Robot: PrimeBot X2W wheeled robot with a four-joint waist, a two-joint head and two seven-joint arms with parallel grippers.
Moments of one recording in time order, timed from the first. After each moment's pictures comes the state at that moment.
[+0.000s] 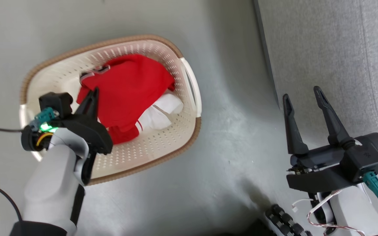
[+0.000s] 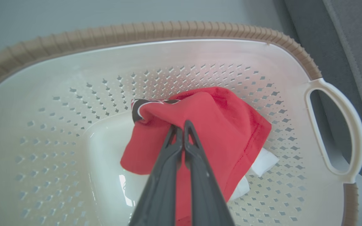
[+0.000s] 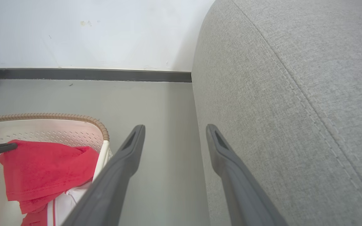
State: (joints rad) left arm -0.75 0.17 -0.33 0.89 -0.51 -0.12 -0.14; right arm -0.24 -0.07 0.20 -0.01 0.06 -0.02 -0.26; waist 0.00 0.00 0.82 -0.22
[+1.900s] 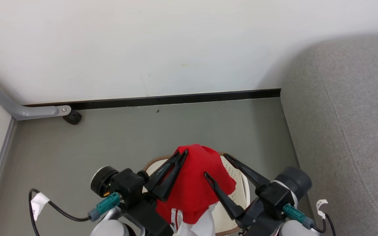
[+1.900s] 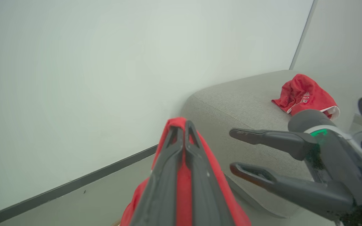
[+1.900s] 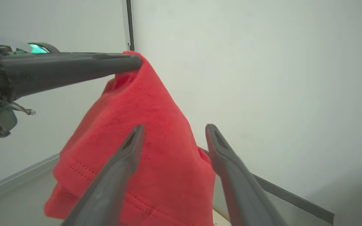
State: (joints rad) left arm -0.29 0.27 -0.63 0.11 -0.51 -0.13 -0.15; right arm -0.25 -0.10 0.59 0.26 0.08 0.12 -0.26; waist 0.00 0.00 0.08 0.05
